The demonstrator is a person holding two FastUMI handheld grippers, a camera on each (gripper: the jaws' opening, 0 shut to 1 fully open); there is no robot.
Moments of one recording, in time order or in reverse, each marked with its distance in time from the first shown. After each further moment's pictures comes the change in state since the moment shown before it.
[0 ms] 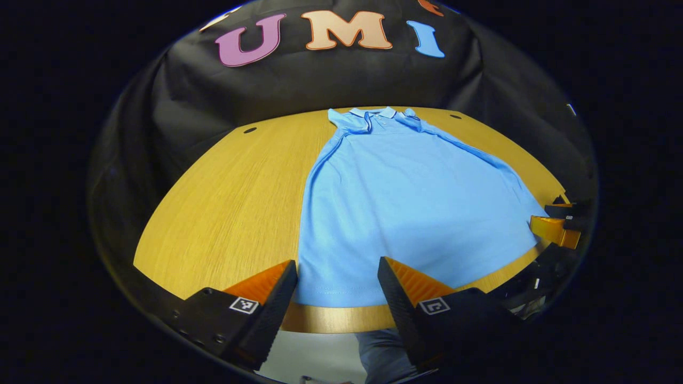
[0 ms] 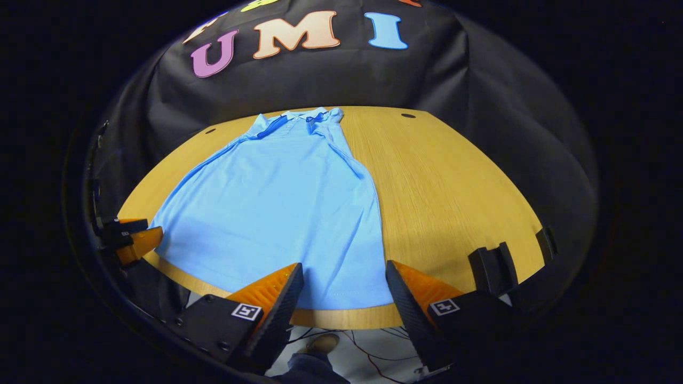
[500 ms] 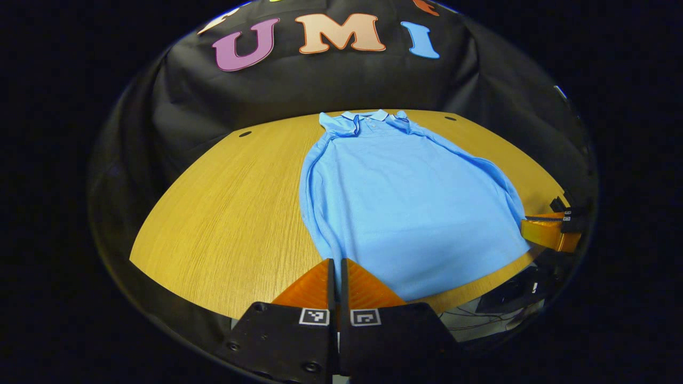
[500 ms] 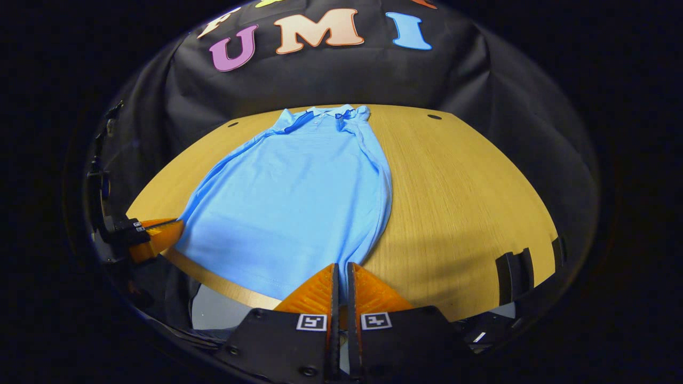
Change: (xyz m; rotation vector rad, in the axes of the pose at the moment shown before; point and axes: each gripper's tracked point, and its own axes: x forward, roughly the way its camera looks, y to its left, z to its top) left arm 0.003 -0.026 -0.002 0.031 0.024 0.049; right arm 0.000 0.042 0.000 -0.049 0.020 0.113
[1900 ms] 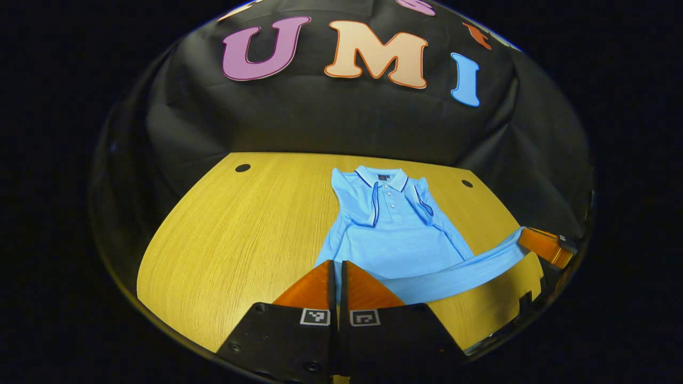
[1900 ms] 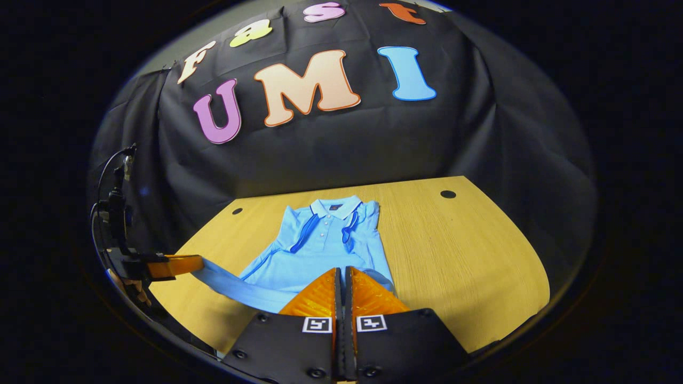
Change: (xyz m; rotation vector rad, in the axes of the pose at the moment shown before) left arm 0.054 0.058 0.224 -0.181 -0.102 -0.088; right arm 0.030 -0.005 0.263 0.145 -0.315 0.047
